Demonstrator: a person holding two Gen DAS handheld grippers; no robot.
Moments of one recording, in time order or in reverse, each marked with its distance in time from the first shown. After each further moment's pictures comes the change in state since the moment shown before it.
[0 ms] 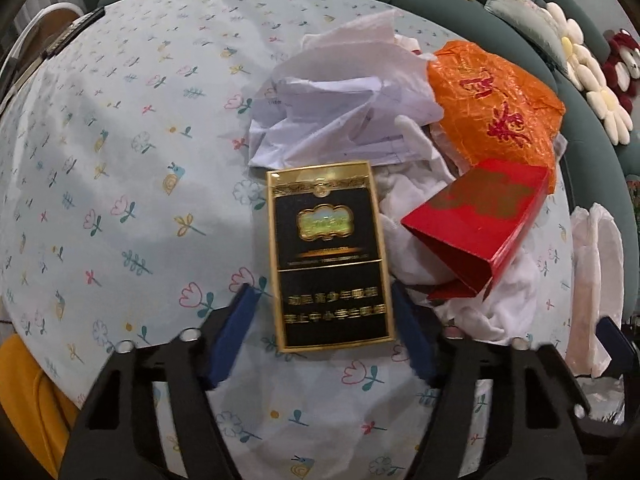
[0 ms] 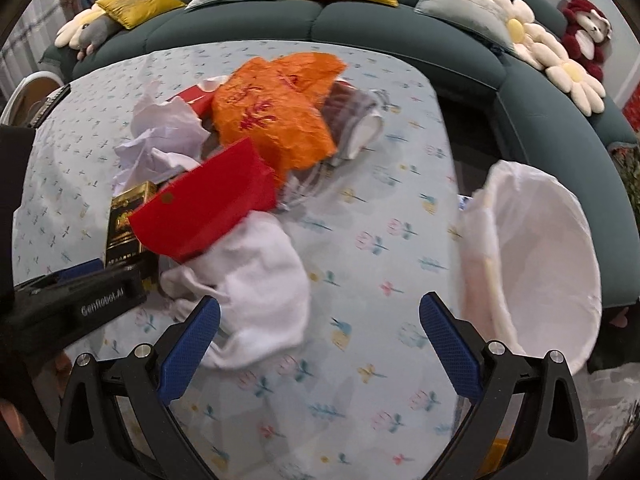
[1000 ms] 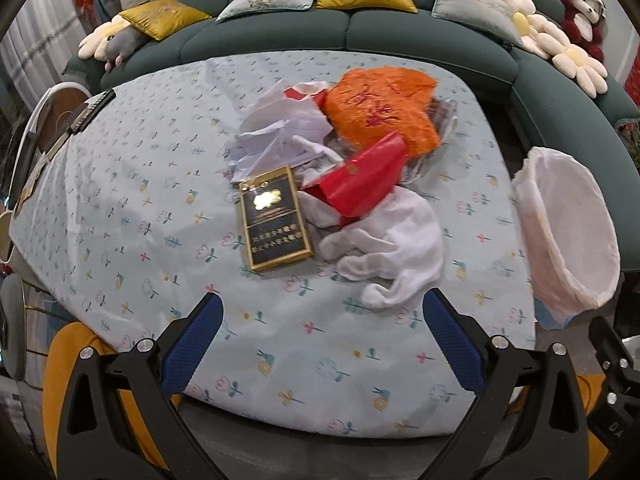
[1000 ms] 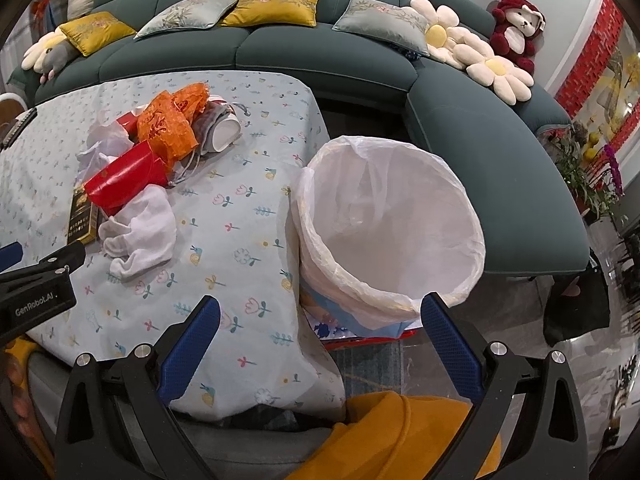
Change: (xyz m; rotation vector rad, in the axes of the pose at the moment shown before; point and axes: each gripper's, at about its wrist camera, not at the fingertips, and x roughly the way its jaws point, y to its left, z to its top) left arm -0.088 -0.070 -0.065 0.177 -0.160 0.120; right arm -0.090 -0.101 -0.071 0.082 -0.083 -0.189
